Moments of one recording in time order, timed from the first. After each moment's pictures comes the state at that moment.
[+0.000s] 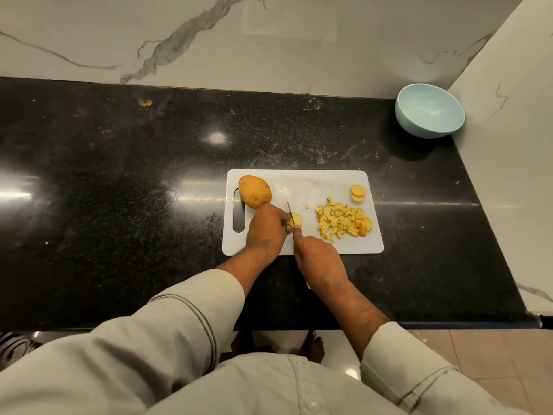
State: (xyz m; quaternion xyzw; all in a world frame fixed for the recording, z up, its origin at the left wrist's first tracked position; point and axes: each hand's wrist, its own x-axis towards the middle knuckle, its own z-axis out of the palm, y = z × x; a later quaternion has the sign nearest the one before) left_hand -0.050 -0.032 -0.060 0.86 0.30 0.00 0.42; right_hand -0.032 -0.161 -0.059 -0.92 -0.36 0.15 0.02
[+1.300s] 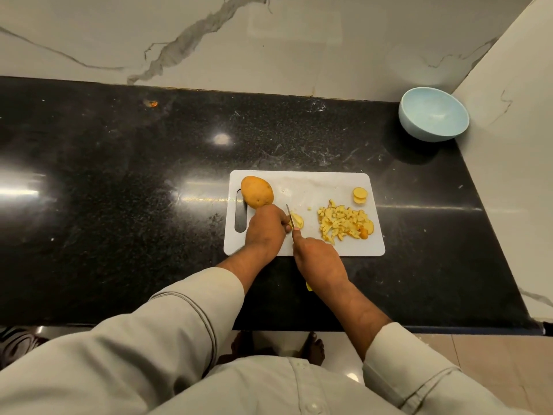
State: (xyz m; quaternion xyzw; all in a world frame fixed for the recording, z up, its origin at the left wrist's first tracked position) left_hand -0.051 -0.031 -0.049 0.85 0.33 -0.02 0.41; right_hand -0.030 -0.158 -0.050 -0.91 -0.37 0.18 0.01
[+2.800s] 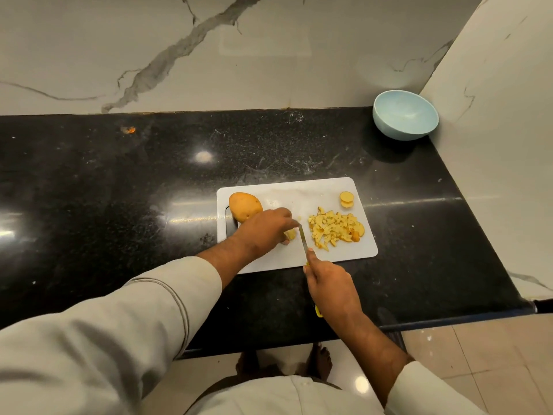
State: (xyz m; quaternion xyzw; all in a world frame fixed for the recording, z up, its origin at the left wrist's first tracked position) left_hand -0.025 0.001 -0.039 0.98 -0.08 -0.10 0.16; right_hand -0.058 -0.191 -0.044 -0.95 -0.22 0.14 0.19
